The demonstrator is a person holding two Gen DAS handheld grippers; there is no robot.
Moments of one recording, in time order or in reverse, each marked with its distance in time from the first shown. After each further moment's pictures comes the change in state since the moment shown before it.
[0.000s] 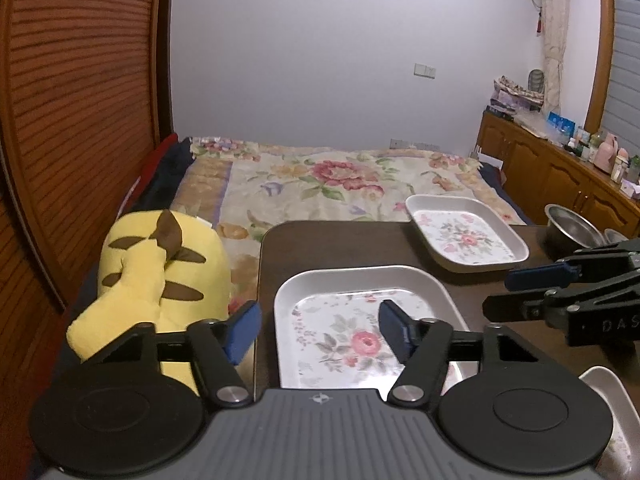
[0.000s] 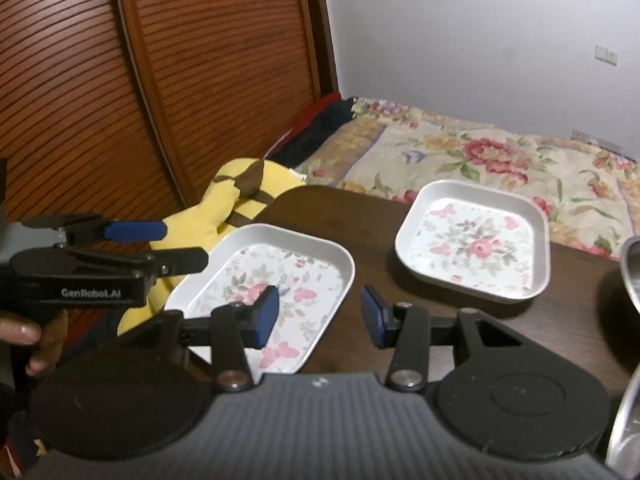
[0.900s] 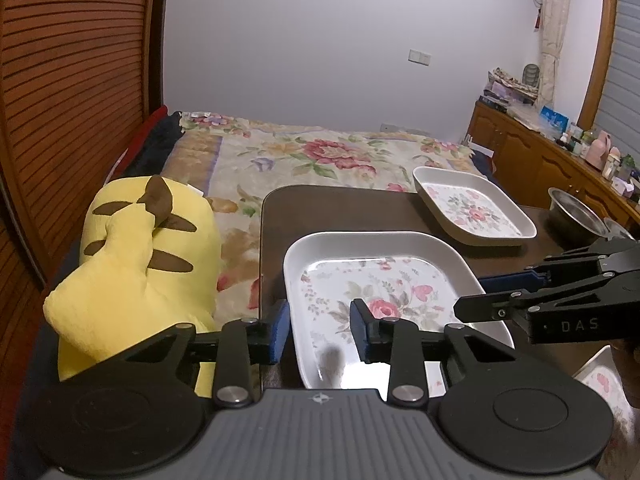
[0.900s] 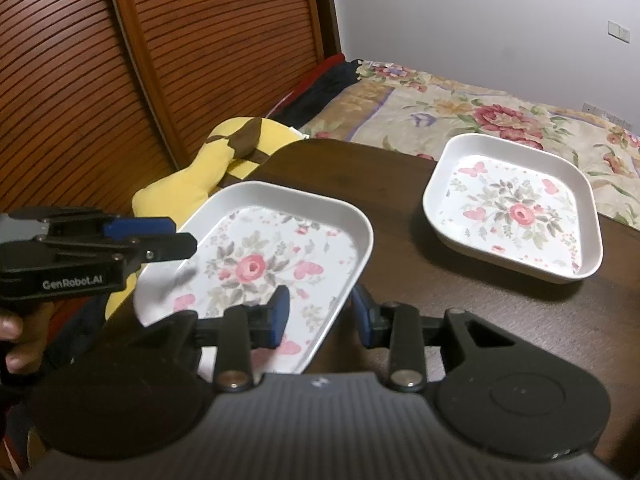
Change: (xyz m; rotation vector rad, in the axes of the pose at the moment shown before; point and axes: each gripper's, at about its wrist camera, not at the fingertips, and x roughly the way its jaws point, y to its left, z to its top) left arm 0.021 0.019 -0.017 -0.027 0.048 -0.054; right arm 0.044 0.004 -0.009 0.004 0.087 -0.001
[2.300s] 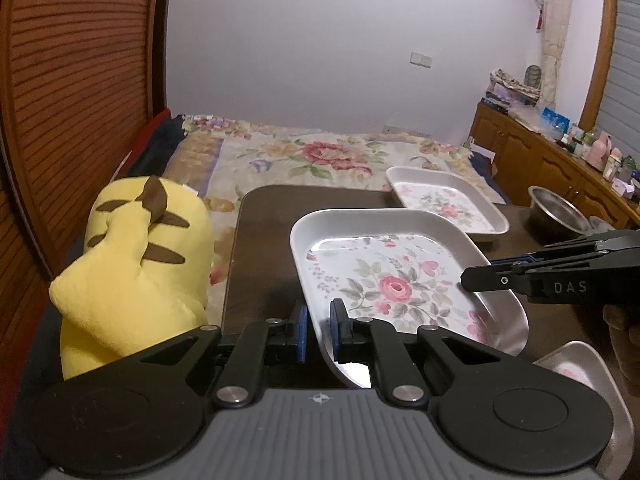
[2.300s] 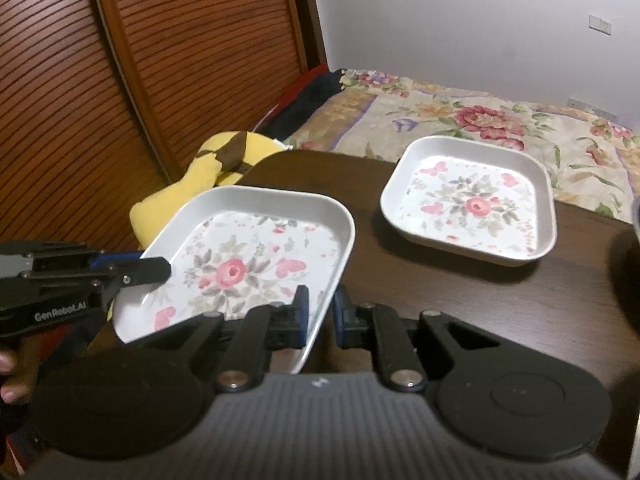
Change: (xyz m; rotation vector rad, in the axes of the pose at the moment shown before) left arm -0.029 -0.036 -0.006 -0.002 -0.012 0.020; right arm -0.039 -0.022 -0.009 0.048 -0.044 -0.010
